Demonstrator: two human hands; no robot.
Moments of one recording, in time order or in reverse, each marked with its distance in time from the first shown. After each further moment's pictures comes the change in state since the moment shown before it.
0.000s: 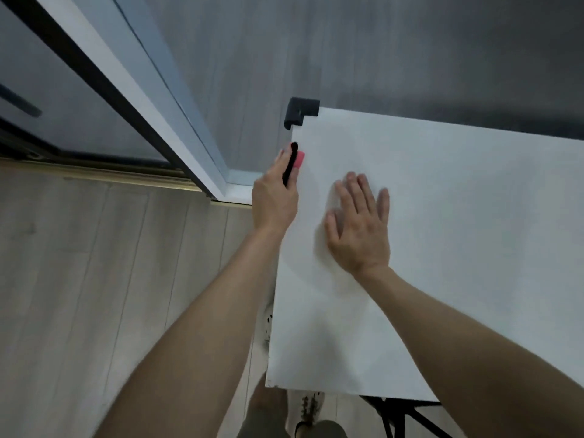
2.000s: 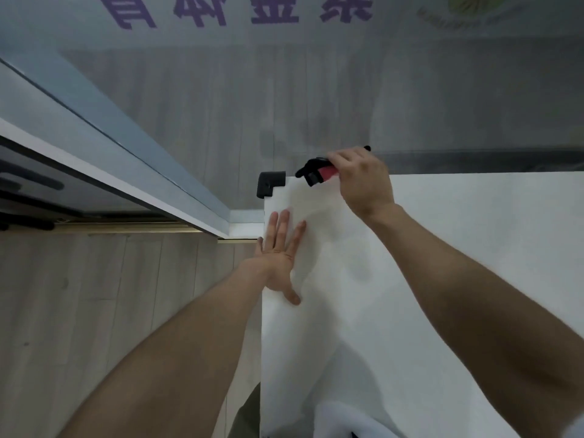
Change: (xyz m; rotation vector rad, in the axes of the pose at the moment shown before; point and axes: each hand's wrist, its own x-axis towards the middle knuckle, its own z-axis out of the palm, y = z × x) left_hand 0.033 0.033 0.001 0.776 -1.031 0.037; right_hand 0.192 0.052 -0.106 0.021 -0.068 -0.112
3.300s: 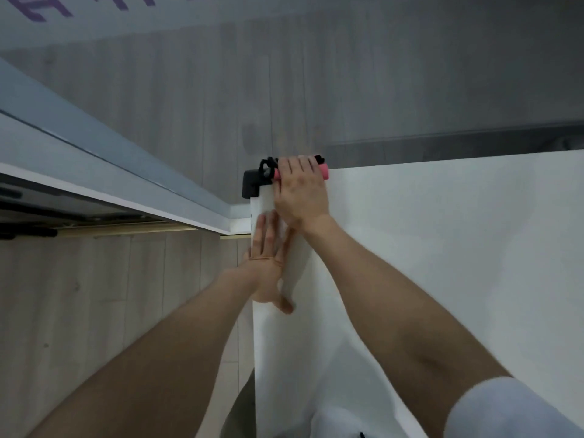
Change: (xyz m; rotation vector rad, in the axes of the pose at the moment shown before) left_hand -0.006 0.002 -0.007 0.061 -0.098 -0.045; right_hand 0.016 -0.070 0.075 0.194 0.060 0.091
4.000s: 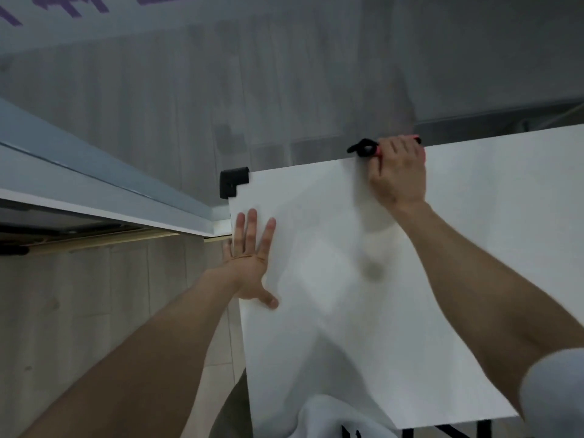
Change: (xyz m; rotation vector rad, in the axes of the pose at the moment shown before) left_hand 0.001 -0.004 0.004 -0.017 0.031 0.023; right_hand -0.041 0.180 -0.086 -0.212 0.193 0.305
